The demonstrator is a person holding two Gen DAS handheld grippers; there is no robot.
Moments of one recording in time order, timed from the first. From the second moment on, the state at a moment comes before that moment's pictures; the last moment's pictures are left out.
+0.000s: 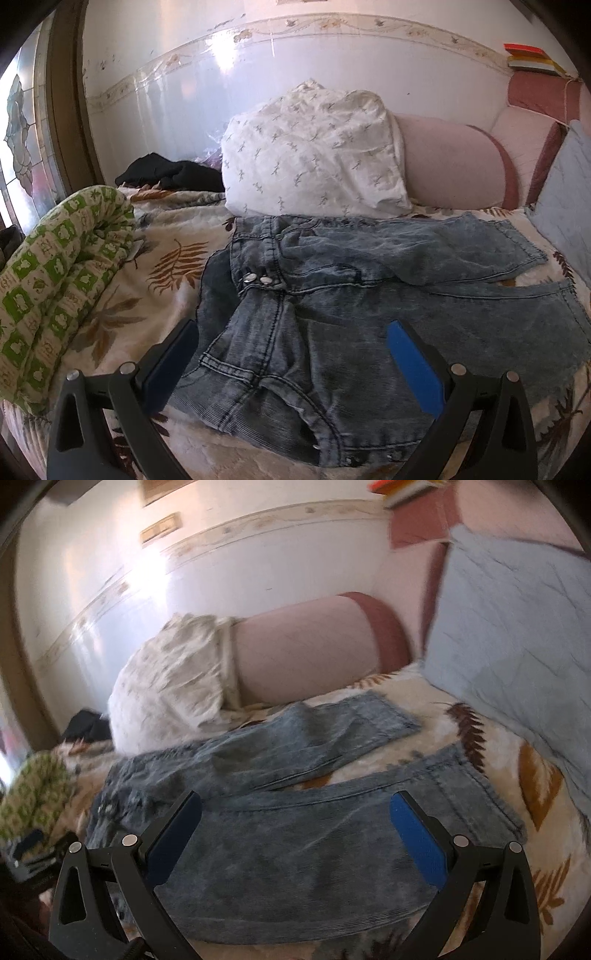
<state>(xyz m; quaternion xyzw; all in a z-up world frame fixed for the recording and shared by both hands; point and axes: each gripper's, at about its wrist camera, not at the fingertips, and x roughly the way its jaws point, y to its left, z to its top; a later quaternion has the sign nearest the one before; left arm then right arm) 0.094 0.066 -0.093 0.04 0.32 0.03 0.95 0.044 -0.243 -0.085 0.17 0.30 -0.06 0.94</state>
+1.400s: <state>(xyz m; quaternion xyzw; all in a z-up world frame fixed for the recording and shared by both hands) 0.402 0.174 -0.170 -0.09 0.52 -0.01 0.85 0.315 -0.388 -0.128 0.14 0.46 -0.07 0.88</state>
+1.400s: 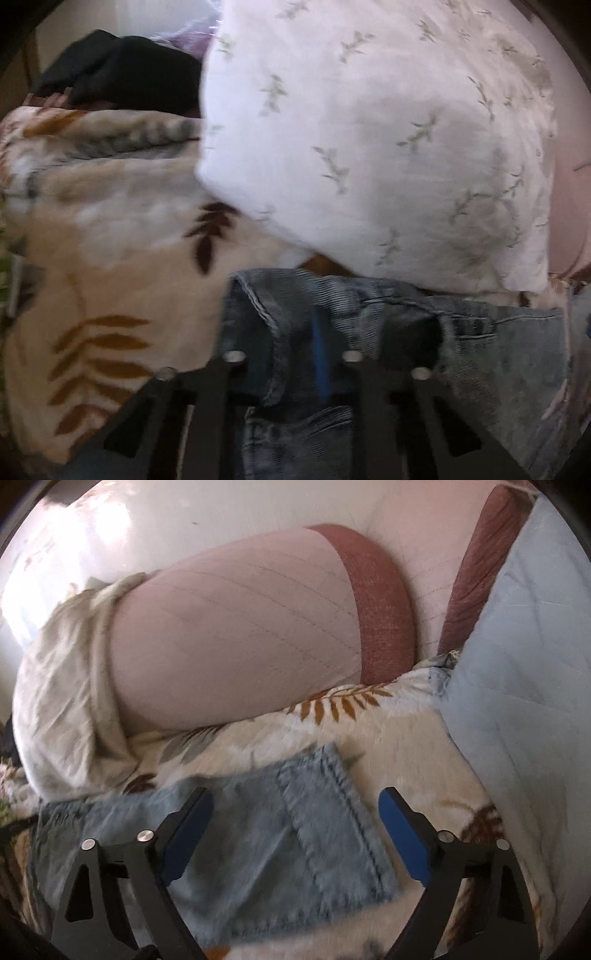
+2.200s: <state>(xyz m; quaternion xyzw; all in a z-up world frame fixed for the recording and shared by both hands) 0.373 0.165 -0.085 -0.14 0.45 -0.06 0.88 0.351 -0.402 -0.162 0.11 0.49 -0.07 0.86</state>
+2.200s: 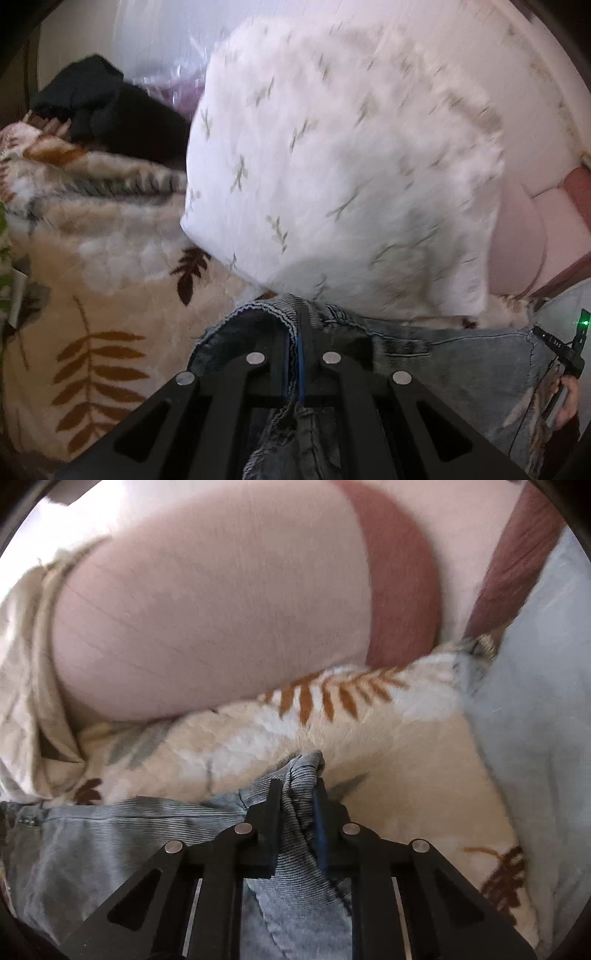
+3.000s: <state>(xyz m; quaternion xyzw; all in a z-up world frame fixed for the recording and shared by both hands) 0.142 0.219 -0.062 -0.18 0.43 -0.13 0.88 0.108 -0.440 -0.109 0.26 0.40 -0.05 0.88</state>
